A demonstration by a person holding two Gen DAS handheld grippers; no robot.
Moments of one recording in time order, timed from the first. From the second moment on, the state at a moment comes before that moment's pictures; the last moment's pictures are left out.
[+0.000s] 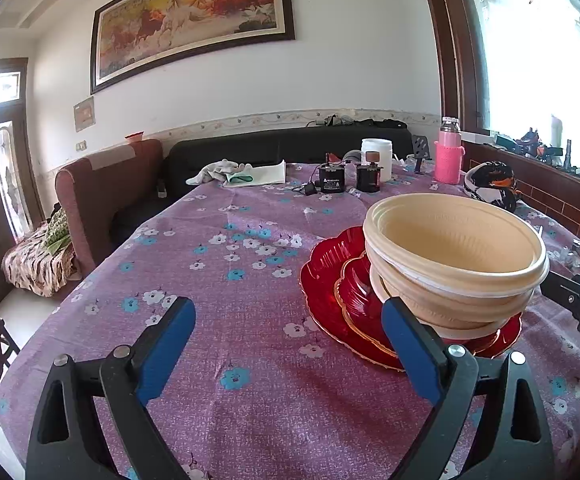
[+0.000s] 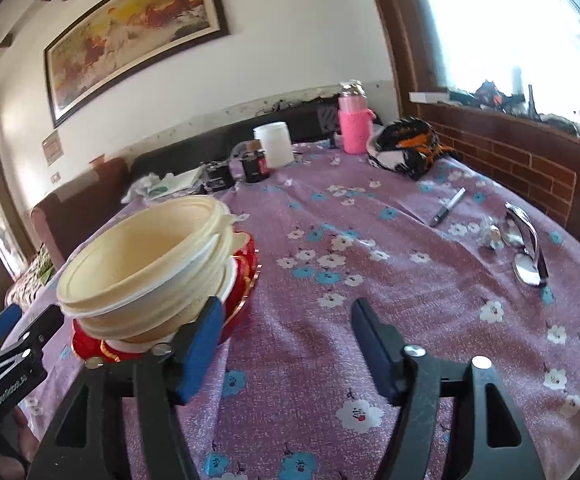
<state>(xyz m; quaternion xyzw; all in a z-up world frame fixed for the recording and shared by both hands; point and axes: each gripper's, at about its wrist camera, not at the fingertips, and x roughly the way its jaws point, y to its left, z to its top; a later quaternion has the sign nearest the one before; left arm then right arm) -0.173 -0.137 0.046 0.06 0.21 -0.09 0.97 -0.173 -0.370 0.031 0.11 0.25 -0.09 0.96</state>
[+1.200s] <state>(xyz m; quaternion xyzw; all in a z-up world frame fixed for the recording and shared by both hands) -0.171 -0.147 0.044 0.08 0.23 -0.11 0.96 -0.167 -0.371 0.027 0.12 0.26 -0.07 0.95</state>
